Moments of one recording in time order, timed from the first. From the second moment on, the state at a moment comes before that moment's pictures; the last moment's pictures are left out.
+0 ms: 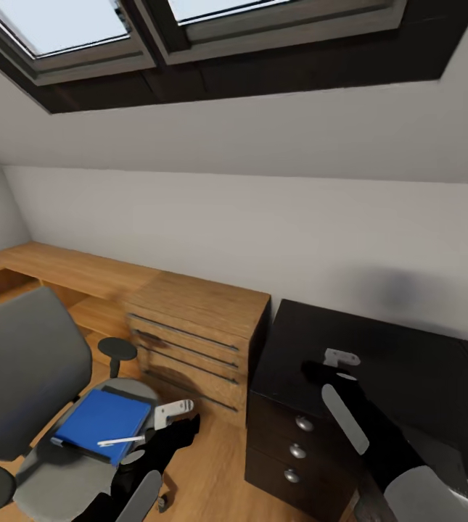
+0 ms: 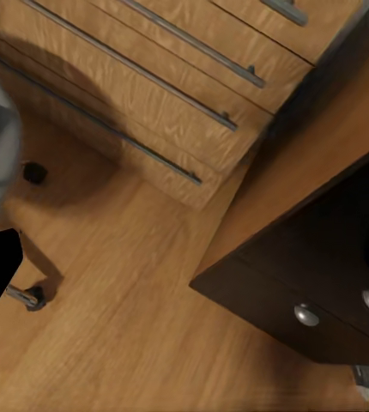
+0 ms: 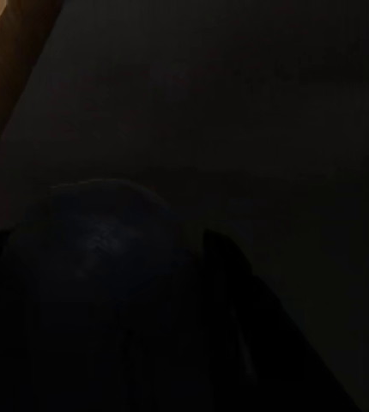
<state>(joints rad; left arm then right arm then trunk) -0.22 0.08 -0.47 -1.35 0.68 0.36 0.51 -0.56 -0.11 0.30 -1.08 -0.59 0.47 -0.53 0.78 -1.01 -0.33</state>
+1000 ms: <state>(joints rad) -0.13 0.15 -0.49 -1.55 0.67 0.36 0.51 -0.56 -0.18 0.08 -1.00 -0.59 0.47 -0.51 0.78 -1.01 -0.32</state>
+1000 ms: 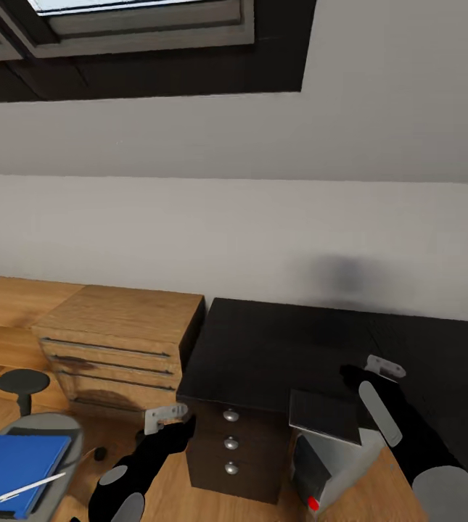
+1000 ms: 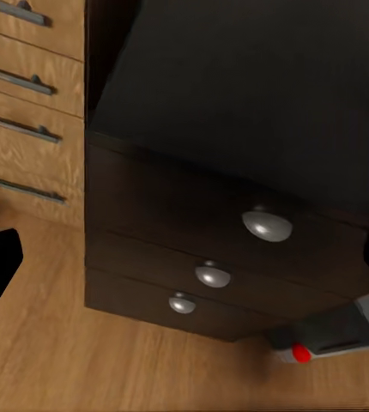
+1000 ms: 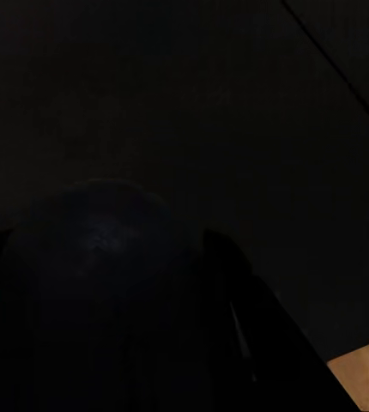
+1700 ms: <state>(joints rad) -0.13 0.16 -0.49 -1.55 0.67 0.36 0.51 -0.56 -0.20 0.07 -0.94 -0.57 0.48 -0.51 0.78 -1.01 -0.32</state>
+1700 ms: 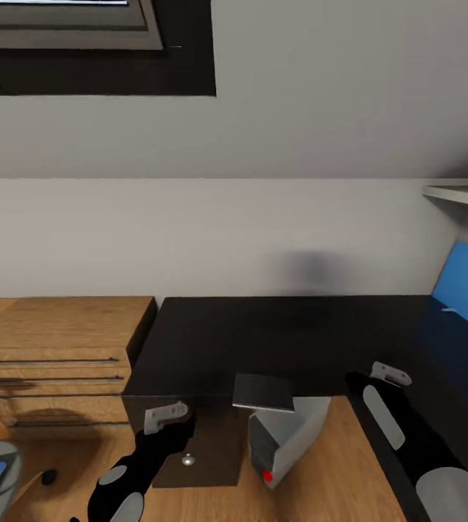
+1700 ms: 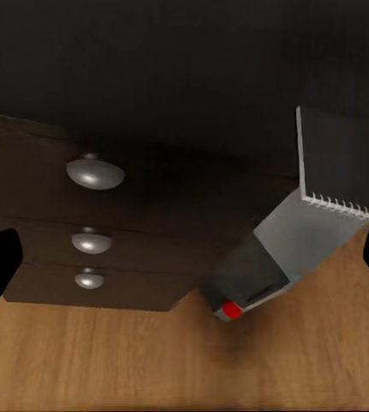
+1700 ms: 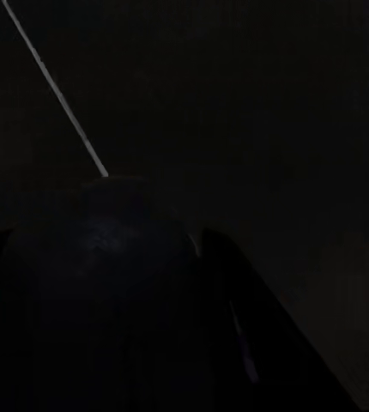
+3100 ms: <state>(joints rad) -0.13 0.16 -0.49 -1.56 0.67 0.43 0.51 -0.56 -0.28 0.15 -0.90 -0.39 0.55 -0.36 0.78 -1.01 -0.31</state>
